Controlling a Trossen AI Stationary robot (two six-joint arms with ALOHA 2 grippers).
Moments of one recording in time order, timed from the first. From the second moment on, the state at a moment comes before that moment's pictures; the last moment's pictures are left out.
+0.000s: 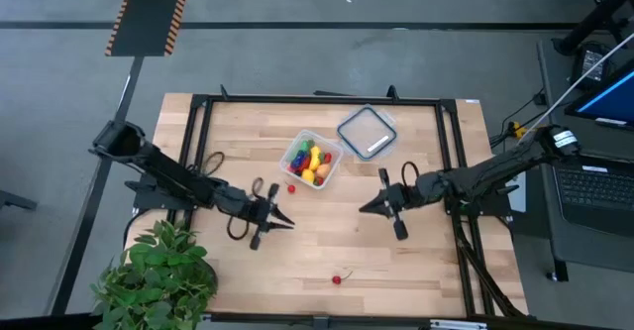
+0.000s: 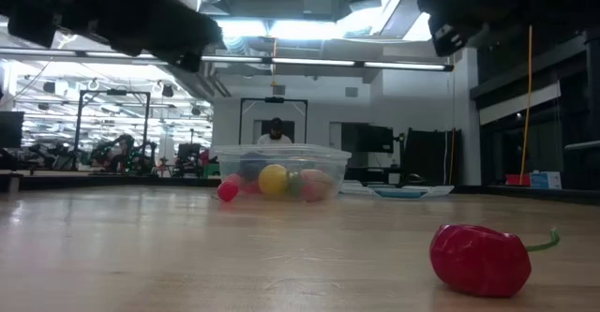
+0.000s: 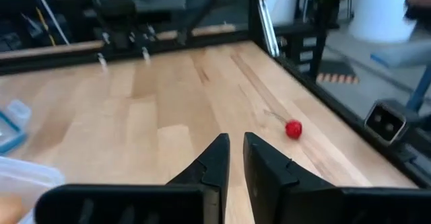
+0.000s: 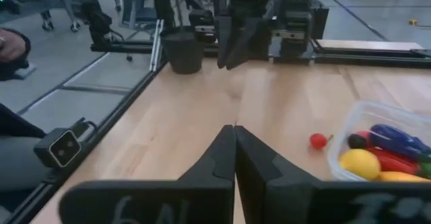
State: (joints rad) left arm -0.37 1.36 0.40 0.73 -0.14 0.01; right arm 0.30 1.09 0.44 0.45 0.07 0.07
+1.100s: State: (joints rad) left arm -0.52 1.52 0.72 0.15 -0.39 -0.08; right arm 0.52 1.72 1.27 -0.58 0.11 0.28
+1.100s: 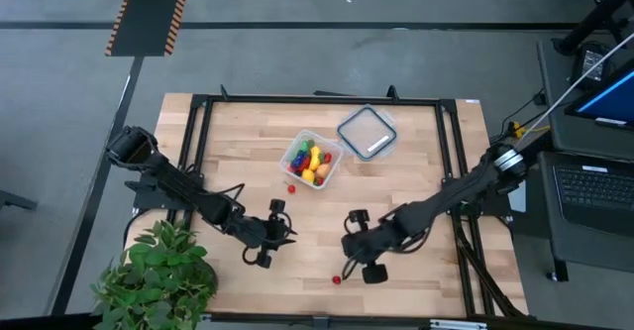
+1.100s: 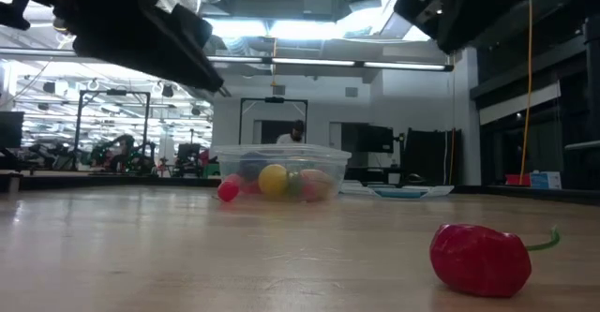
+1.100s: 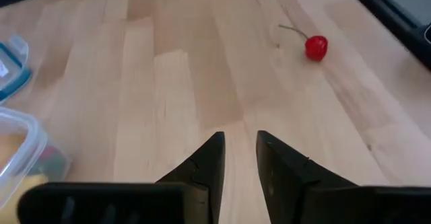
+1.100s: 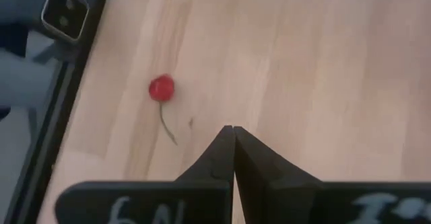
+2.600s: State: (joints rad) left arm -0.56 1.52 0.72 0.11 -0.40 -0.21; right arm 0.58 2.00 1.35 -0.51 0.01 0.38
